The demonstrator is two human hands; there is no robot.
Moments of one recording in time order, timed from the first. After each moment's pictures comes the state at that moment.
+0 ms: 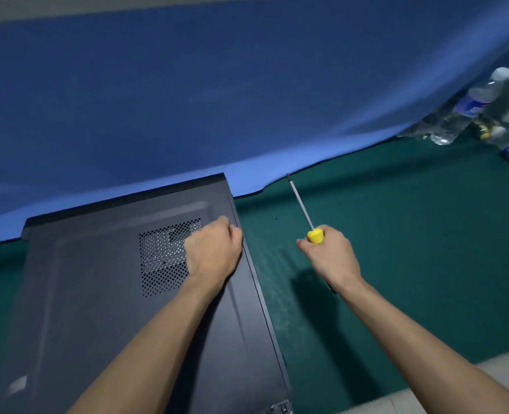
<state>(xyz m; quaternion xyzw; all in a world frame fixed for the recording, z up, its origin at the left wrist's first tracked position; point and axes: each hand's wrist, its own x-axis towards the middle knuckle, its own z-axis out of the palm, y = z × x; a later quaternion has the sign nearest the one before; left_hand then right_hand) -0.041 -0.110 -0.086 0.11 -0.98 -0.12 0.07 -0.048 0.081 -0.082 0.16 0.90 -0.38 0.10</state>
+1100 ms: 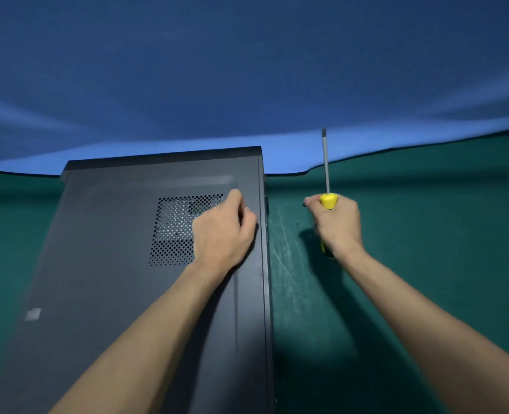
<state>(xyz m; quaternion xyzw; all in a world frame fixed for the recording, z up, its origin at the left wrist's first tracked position) -0.045 -0.109 -0.089 0.20 -0.96 -0.17 0.10 -0.125 0.048 -0.128 0.09 0.82 -0.55 0.13</state>
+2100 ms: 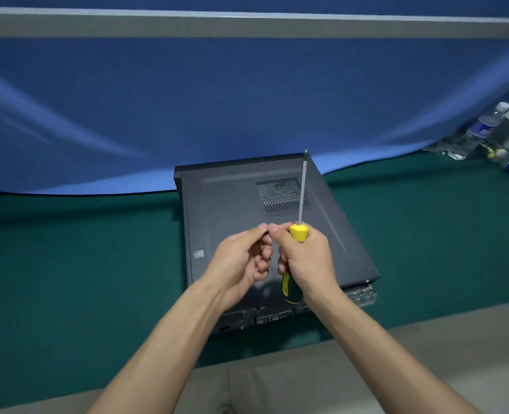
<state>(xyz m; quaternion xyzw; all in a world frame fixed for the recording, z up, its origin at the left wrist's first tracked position) 0.195 -0.259 0.012 0.18 -0.49 -0.84 -0.16 0.185 -0.146 0.020 0.07 0.72 -0.68 0.08</state>
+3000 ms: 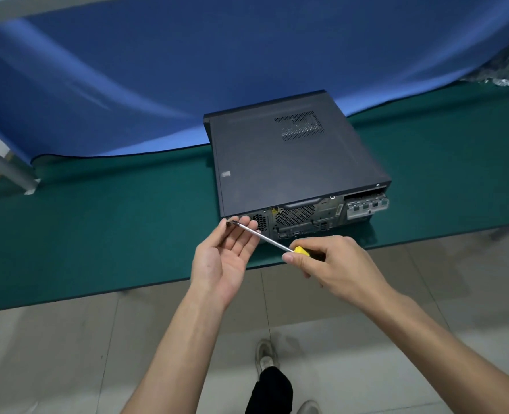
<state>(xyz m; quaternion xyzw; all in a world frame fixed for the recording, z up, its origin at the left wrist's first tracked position) 0.369 -0.254 -0.013 0.30 -0.27 -0.91 0.04 0.348 -0.071 -0.016 -0.19 0.90 -0.36 0.13</state>
